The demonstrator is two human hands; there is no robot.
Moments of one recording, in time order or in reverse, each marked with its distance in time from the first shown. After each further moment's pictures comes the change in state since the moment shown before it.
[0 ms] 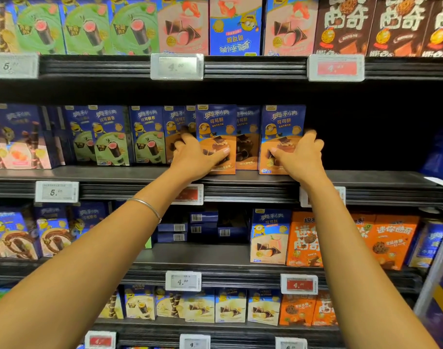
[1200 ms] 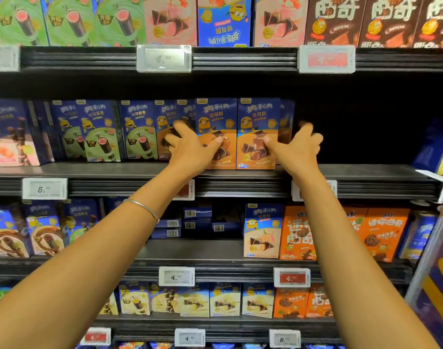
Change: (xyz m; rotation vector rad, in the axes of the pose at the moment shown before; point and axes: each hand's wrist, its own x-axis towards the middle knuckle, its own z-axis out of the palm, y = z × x) left_hand -0.012 0.021 0.011 -0.087 0.057 -0.021; right_hand -0.004 -0.004 -0.006 0.066 0.029 0.042
